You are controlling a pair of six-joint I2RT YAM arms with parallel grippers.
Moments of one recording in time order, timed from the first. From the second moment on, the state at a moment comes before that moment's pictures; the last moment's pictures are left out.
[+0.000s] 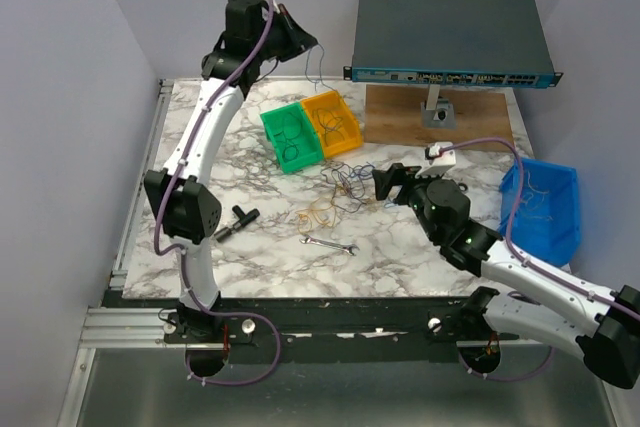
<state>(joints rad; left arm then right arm) -0.28 1.94 2.19 -0.42 0.36 -0.66 0.78 0.95 0.57 0.22 0.49 0.35</state>
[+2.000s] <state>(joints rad) -0.46 1.50 1.29 -0.38 0.12 -0.50 0.47 1.34 0.73 -0.12 0.34 0.53</state>
